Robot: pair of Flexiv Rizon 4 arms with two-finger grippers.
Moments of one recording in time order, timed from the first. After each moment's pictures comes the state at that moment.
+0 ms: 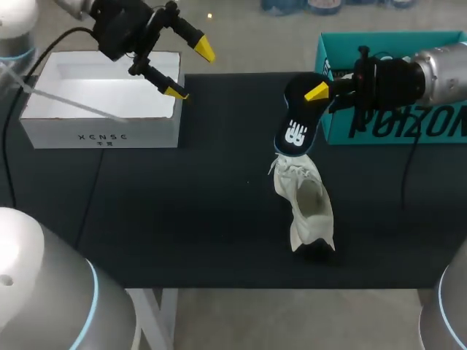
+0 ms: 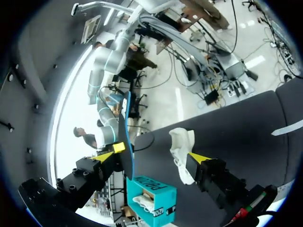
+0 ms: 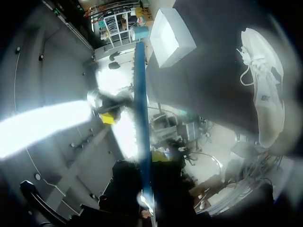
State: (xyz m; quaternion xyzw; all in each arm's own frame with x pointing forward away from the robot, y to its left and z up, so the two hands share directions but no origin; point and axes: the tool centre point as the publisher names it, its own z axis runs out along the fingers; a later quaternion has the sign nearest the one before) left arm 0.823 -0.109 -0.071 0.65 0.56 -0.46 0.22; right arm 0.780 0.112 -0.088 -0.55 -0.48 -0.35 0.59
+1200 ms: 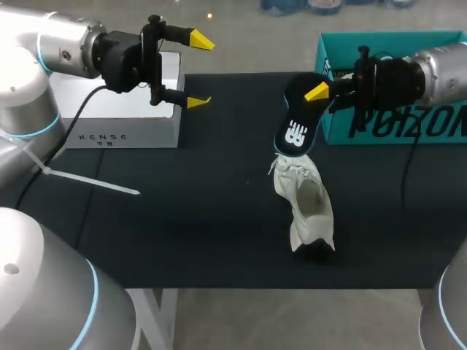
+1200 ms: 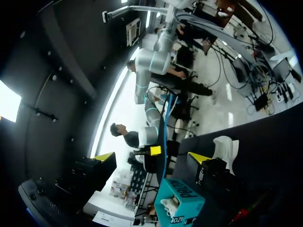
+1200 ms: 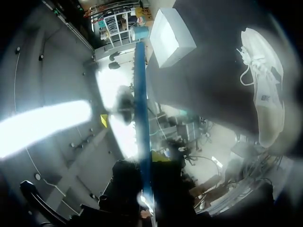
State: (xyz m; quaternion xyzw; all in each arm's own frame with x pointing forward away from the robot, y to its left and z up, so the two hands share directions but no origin) left arm 0.812 -0.127 -0.054 0.51 0.51 -0.61 0.33; right arm 0.780 0.112 -0.088 -0.55 -0.48 -0.35 0.59
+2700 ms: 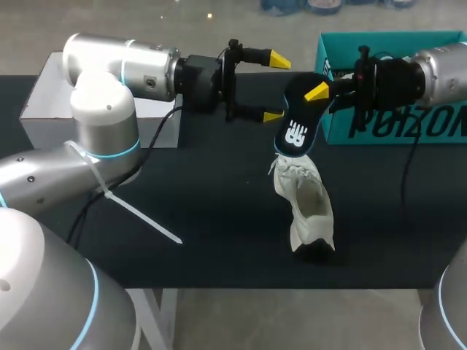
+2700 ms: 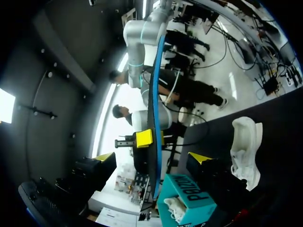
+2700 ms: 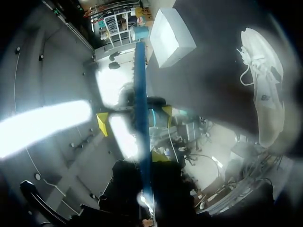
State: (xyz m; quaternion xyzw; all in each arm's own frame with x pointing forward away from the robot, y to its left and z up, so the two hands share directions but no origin) left arm 0.828 -0.257 -0.099 0.50 0.52 -0.59 0.38; right arm 0.780 0.112 -0.088 -0.55 -0.48 -0.35 0.59
